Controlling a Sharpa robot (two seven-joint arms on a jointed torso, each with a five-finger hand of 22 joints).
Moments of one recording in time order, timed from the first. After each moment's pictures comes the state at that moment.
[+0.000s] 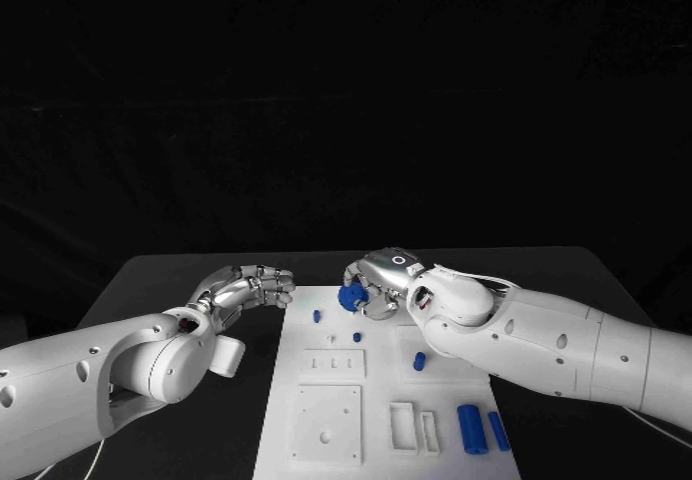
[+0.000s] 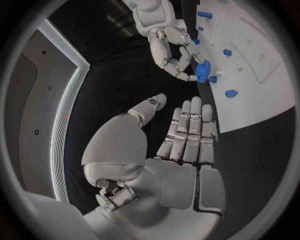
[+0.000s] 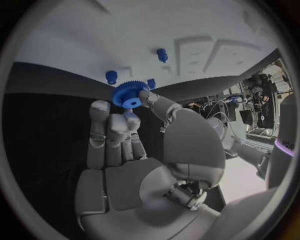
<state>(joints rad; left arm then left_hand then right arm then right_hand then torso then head) 1.38 -0.87 -0.19 1.53 -0.02 -0.33 0.32 1.08 -0.08 0.53 -0.24 0.27 0.71 0.19 0.46 0.29 1.06 0.16 0.16 0.07 0.89 0.13 0.54 0.46 0.04 0.66 0.03 0.50 1.30 1.31 -0.57 -0.05 1.31 -1.80 -0.35 -0.16 1.09 -0.21 0.79 -0.14 0.16 0.89 0.09 0.33 0.45 1.13 -0.02 1.15 1.12 1.30 -0.12 1.27 0.94 0.20 1.28 -0.06 0.83 1.31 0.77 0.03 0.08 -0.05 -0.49</state>
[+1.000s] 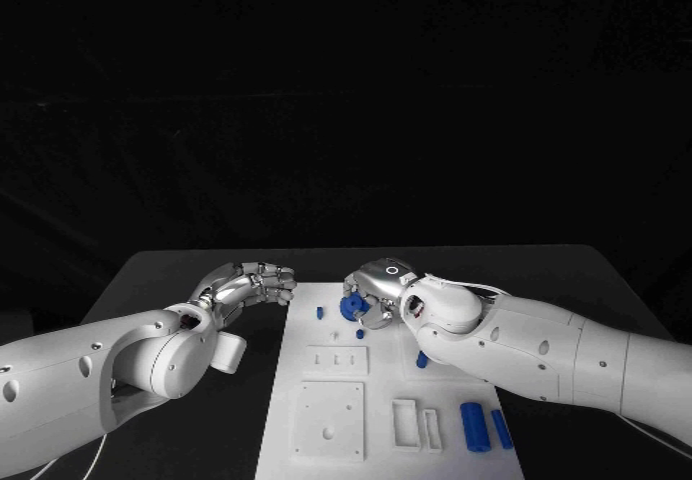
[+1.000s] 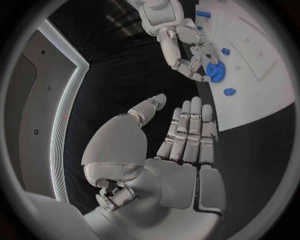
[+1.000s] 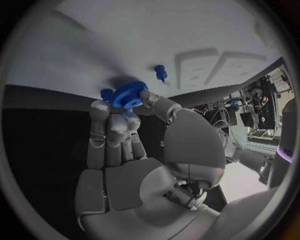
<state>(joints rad) 1.38 -0.87 -0.19 1.53 -0.02 -0.33 0.32 1.08 -0.08 0.53 -0.24 0.27 0.71 0.19 0.46 0.29 1.06 0.16 0.16 0.07 0.89 0.13 0.54 0.46 0.04 0.66 0.03 0.50 1.30 1.28 -0.52 -0.07 1.24 -1.81 -0.32 -0.16 1.08 -0.22 0.79 -0.14 0.15 0.90 0.09 0.33 0.45 1.13 -0.01 1.15 1.12 1.30 -0.12 1.27 0.94 0.20 1.28 -0.06 0.83 1.31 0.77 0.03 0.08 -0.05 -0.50</state>
